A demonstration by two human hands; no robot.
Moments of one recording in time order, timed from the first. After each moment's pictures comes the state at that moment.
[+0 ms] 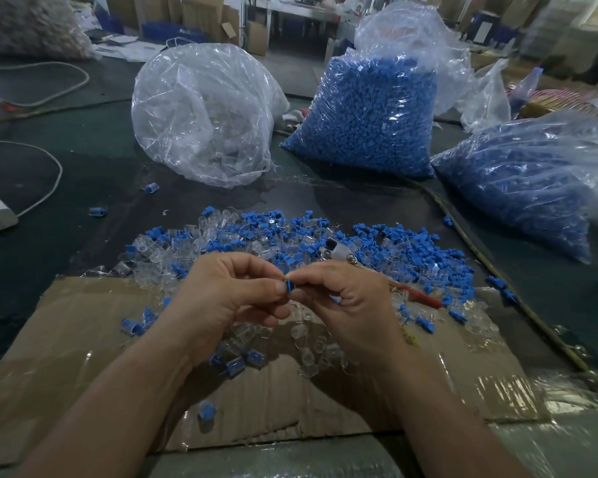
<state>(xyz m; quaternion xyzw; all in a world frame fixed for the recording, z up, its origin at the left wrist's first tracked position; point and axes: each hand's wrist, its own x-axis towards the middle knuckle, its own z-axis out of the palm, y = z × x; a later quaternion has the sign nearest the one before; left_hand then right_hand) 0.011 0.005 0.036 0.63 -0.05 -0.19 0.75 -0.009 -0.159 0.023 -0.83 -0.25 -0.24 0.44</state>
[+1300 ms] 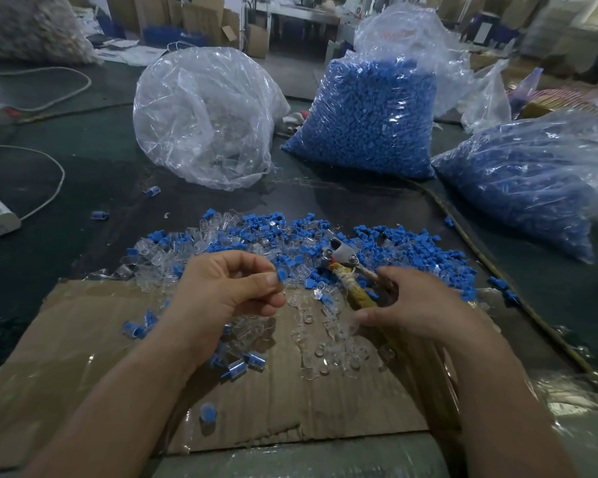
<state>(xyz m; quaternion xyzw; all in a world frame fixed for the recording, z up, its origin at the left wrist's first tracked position) 0.013 0.003 0.033 0.63 -0.03 -0.12 0.76 -0.002 -0.229 0.041 -0.97 0.11 0.11 0.18</state>
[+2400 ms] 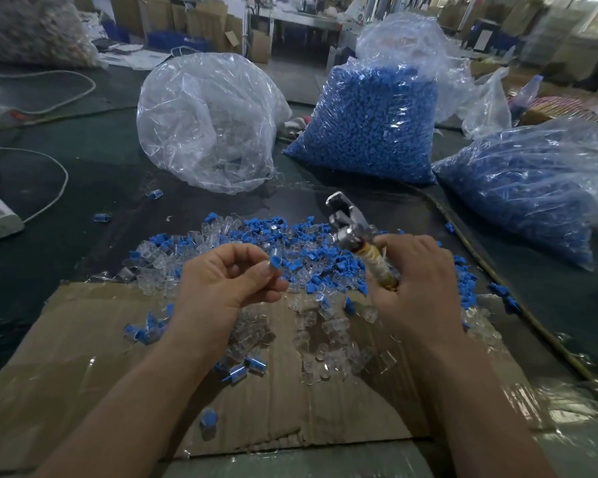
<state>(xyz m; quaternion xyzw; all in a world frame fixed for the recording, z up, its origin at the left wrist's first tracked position) 0.011 -0.002 0.030 0.59 -0.05 -0.03 0.81 -0.008 -0.204 0.041 -0.93 -0.03 -0.31 0.17</state>
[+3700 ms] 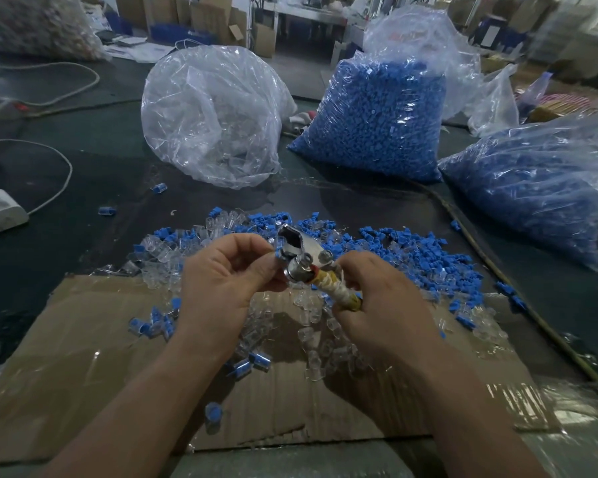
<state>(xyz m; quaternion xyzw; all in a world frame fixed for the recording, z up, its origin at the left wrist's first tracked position) 0.006 -0.007 0.029 0.61 -0.10 0.07 0.78 -0.015 -0.176 0.040 -0.97 -0.10 -0.10 0.18</state>
